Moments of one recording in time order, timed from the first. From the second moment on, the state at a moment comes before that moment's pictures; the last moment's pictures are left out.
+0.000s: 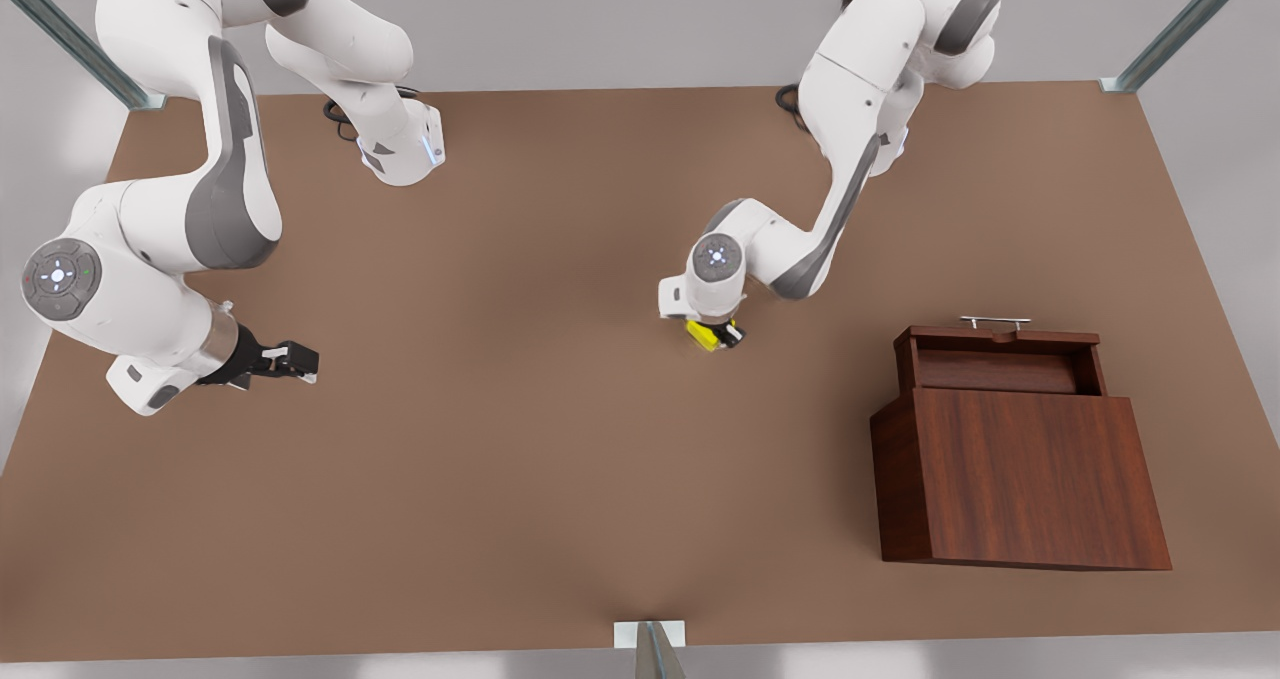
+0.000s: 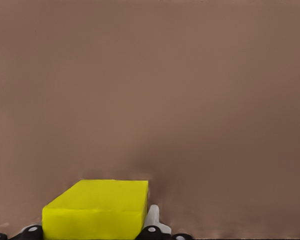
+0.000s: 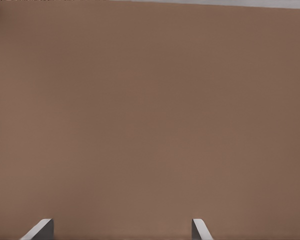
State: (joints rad) left arm -0.68 0.41 0.00 -1.88 0.02 2.15 0.02; right arm -0.18 0.30 0.29 -1.41 -0.04 1.67 0.03
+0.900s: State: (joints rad) left arm 0.01 0.24 0.10 -1.92 0.05 2.08 0.08; right arm -0.18 0.30 0.29 -1.41 -0.04 1.67 0.03
